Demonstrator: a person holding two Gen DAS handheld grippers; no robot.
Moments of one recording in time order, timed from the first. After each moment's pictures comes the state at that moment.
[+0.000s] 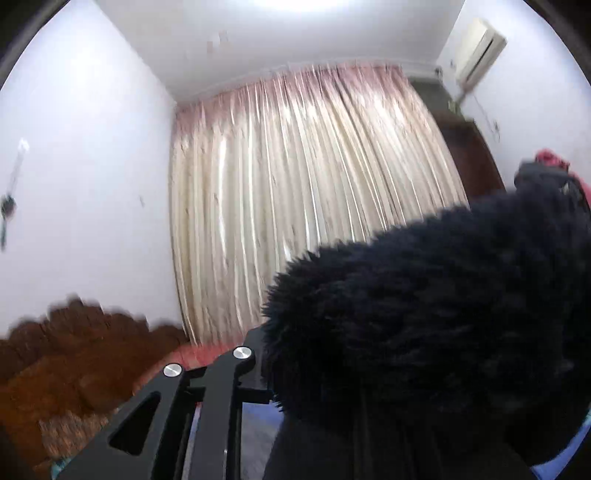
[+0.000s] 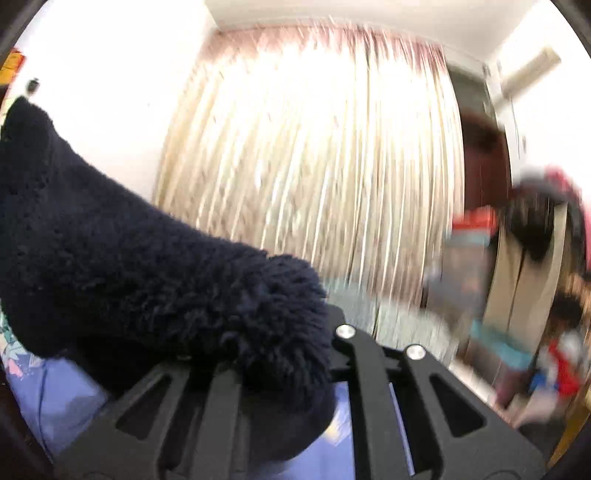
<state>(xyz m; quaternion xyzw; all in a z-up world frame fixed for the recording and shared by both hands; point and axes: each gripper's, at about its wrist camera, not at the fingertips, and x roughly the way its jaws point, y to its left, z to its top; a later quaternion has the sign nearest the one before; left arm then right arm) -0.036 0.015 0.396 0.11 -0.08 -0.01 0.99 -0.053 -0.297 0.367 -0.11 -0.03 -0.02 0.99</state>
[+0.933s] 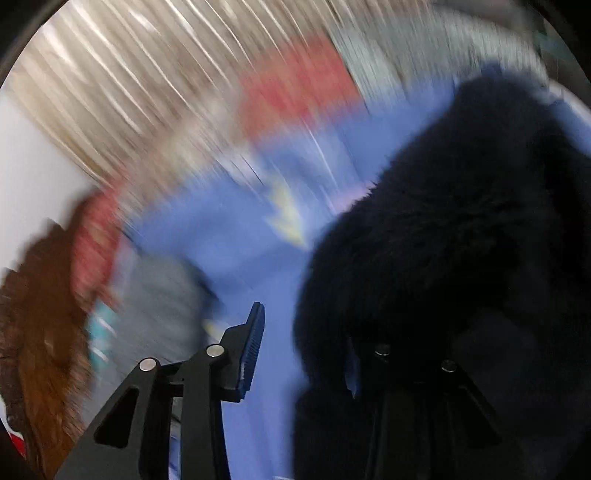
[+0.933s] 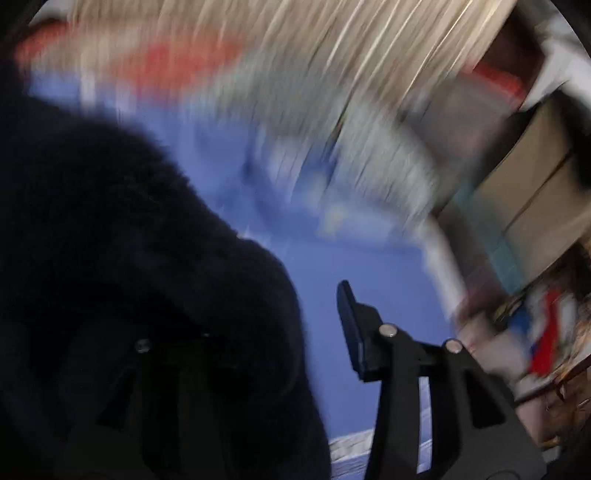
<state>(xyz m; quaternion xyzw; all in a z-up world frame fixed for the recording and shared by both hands) 0.321 -0.171 0.125 0.29 0.46 -0.01 0.84 0.238 -0.414 0.067 -0.13 0.46 -0.14 0.87</state>
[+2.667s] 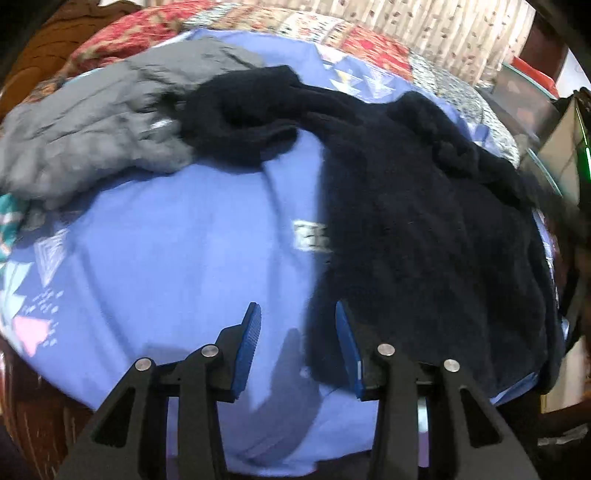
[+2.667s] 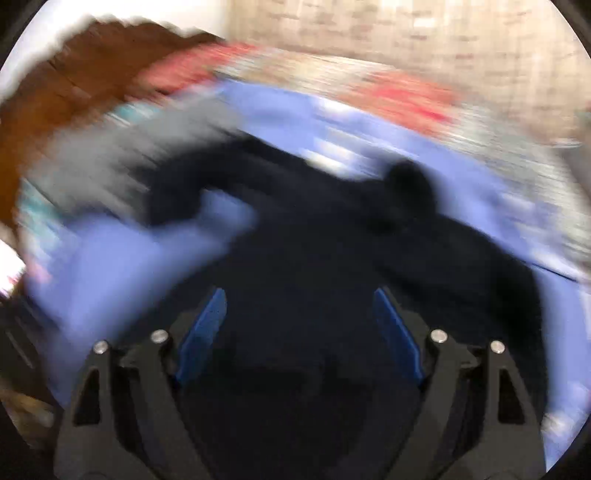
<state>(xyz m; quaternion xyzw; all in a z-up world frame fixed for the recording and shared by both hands) 0.107 0.113 0.020 -0.04 0.50 -0.10 0.86 0.147 -0.234 0.082 -0.12 0.39 0.04 0.91</state>
